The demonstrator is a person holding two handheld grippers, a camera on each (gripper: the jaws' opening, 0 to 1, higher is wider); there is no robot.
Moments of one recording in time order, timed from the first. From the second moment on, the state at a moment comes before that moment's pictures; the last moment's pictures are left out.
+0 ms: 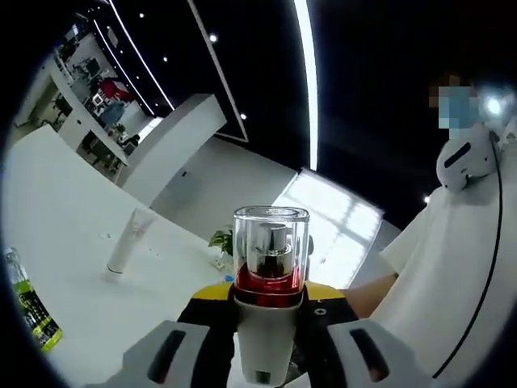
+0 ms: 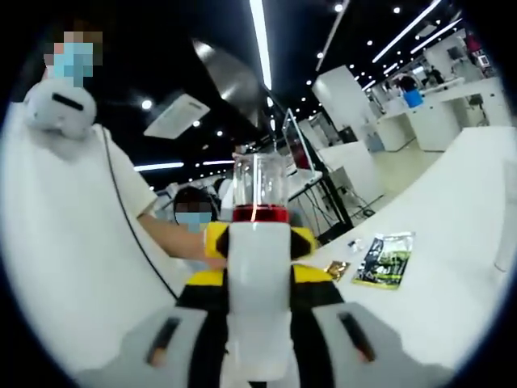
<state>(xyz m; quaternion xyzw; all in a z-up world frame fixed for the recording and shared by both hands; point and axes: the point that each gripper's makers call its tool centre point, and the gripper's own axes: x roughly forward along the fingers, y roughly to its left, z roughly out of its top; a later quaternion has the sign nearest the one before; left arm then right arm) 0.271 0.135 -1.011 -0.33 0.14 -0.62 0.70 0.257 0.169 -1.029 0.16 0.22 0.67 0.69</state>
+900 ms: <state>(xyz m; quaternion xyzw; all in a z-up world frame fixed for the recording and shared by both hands) 0.277 0.135 -1.060 -0.17 0.17 -0.58 0.78 0.264 0.178 -1.085 0.08 0.26 0.64 0.72</state>
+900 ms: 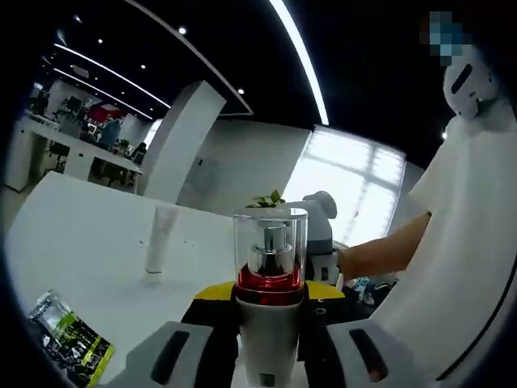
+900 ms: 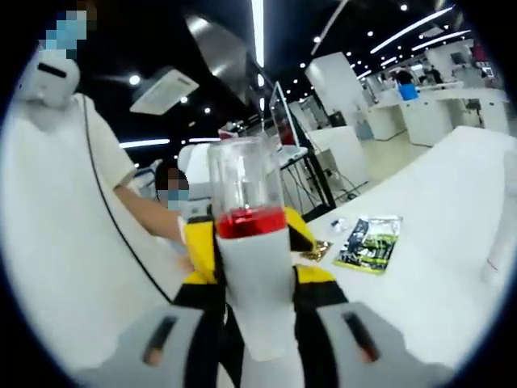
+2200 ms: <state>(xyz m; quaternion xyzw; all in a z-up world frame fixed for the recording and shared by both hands) 0.272 0.127 -1.132 -0.03 0.16 -0.59 0.79 0.240 0.149 -1.140 -0.05 0.32 0.57 0.75</state>
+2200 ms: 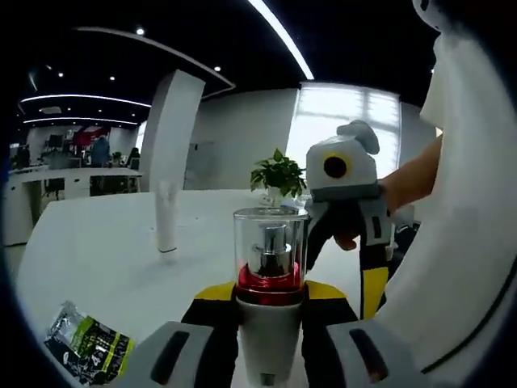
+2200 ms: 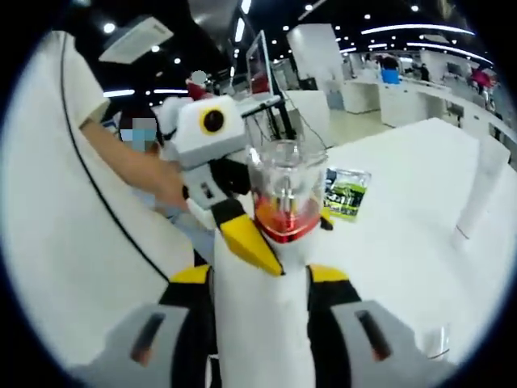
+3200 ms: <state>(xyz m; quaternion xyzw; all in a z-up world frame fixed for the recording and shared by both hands) 0.246 0.156 -1.164 0.04 0.13 -0.59 0.80 0.233 0.160 -1.127 -0.09 0.31 0.59 0.74</state>
